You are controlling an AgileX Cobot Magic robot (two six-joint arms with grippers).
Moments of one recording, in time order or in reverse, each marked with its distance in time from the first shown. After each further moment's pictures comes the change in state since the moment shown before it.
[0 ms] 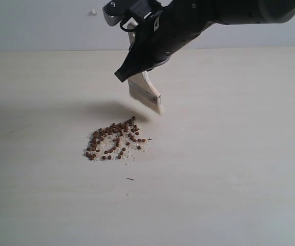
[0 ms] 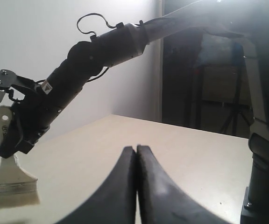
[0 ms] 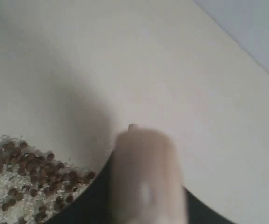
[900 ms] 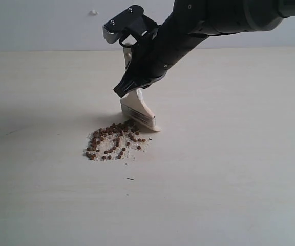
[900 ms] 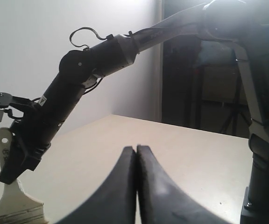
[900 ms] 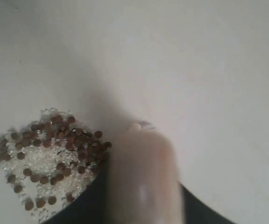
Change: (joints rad) left arm 0.000 0.000 0.000 0.000 0.000 0.000; right arm -0.020 0.072 -0.020 0.336 0.112 -0.316
